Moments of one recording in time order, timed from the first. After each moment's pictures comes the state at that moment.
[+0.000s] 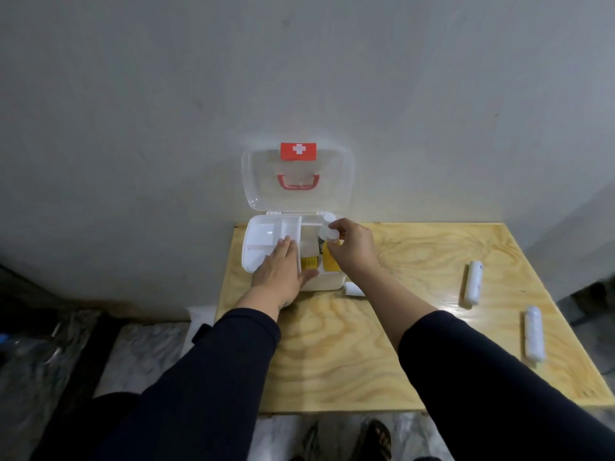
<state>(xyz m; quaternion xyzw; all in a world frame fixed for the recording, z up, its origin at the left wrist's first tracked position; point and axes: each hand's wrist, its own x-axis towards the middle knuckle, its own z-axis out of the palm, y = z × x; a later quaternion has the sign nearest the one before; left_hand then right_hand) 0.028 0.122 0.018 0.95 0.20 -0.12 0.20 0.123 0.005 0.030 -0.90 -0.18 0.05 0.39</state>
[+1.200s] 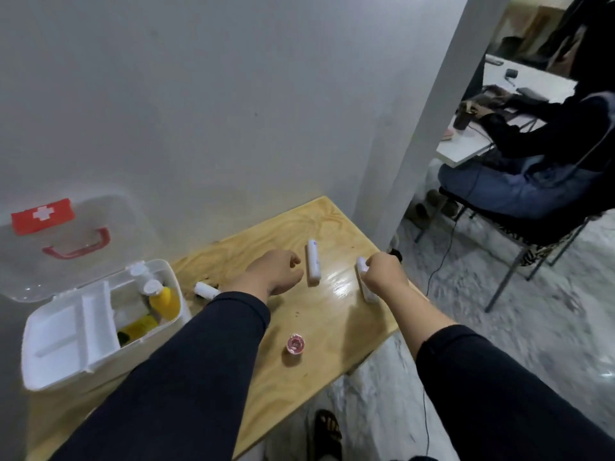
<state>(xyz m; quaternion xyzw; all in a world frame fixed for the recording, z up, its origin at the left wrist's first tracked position) 0.166 -0.097 0.037 0.95 -0.07 -0.21 0.21 0.155 -0.308 0.011 -0.95 0.20 0.10 0.19</state>
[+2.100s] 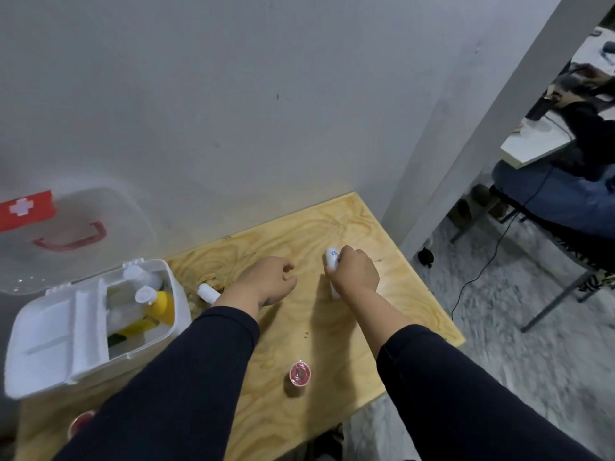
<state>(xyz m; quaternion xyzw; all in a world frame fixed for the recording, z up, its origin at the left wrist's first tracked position) 0.201 -0.072 0.003 0.95 0.01 -0.23 0.23 0.228 -0.238 -0.033 -0.96 0.12 0.11 0.21</state>
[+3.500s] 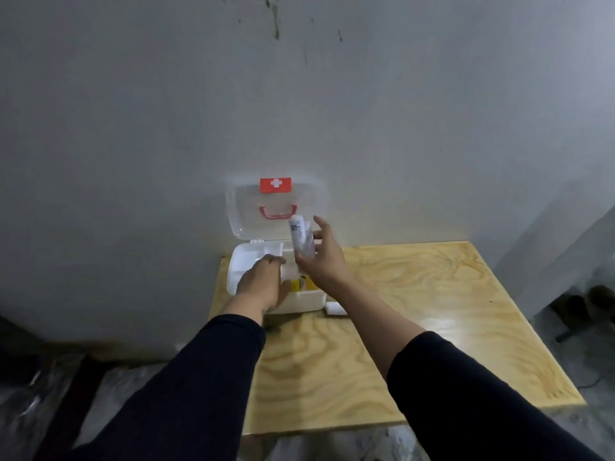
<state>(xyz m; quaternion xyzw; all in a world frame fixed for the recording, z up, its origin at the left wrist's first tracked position) 0.024 0.111 0.062 0.96 0.19 -0.05 0.20 0.097 0.004 0.069 -0.81 -0.17 0.11 0.55</state>
